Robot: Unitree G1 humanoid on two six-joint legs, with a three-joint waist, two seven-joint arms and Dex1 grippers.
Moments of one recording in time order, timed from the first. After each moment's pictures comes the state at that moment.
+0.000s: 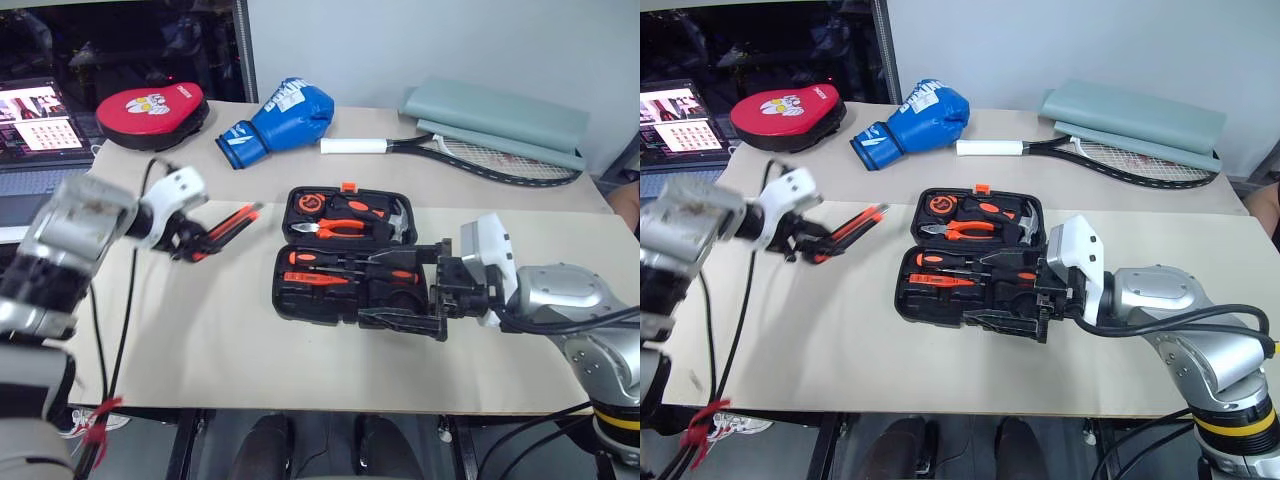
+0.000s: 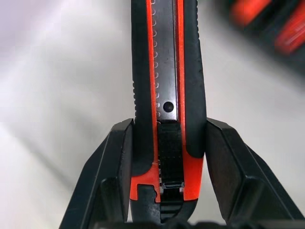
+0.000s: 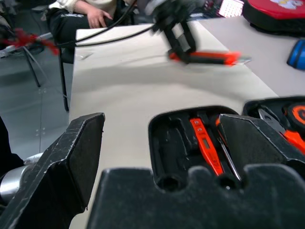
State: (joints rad) left arm -1.06 0.93 -0.45 0.30 -0.14 0.63 -1.37; right arm -0.30 -0.82 -0.06 -0.62 0.77 0.67 0.89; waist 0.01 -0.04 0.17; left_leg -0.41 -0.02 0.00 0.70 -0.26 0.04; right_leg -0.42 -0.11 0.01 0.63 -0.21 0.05
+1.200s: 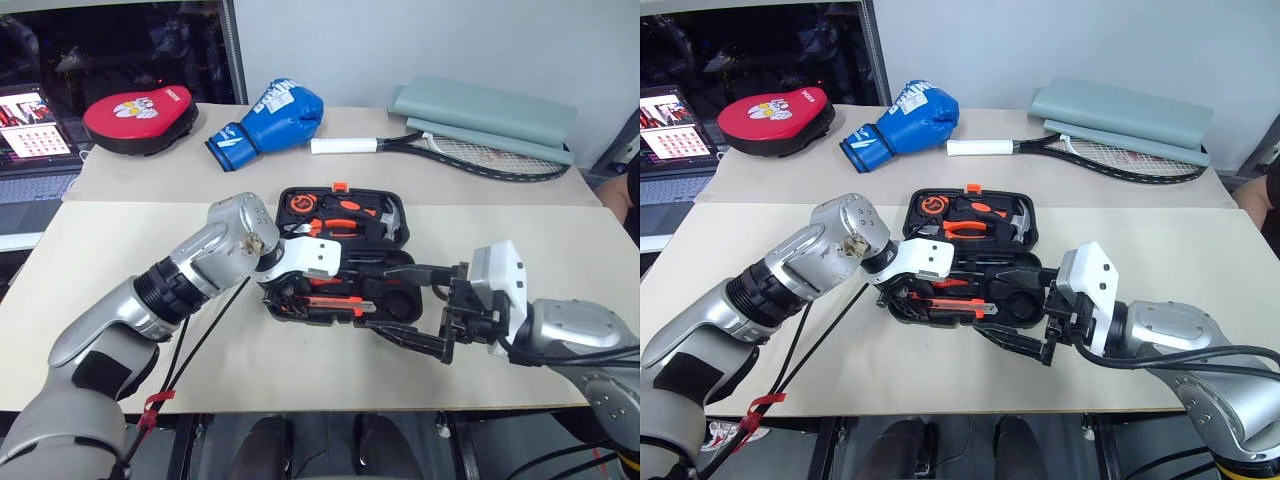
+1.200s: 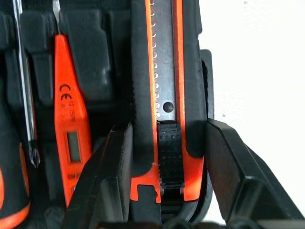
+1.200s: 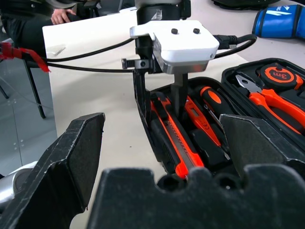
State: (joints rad) left arm -1.04 0.65 -0.76 -0.03 0.08 0.81 -1.50; right arm -0.11 -0.83 -0.14 -0.76 0.84 0.70 0.72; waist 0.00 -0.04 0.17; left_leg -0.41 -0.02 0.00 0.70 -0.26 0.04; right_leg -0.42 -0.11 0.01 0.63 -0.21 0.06
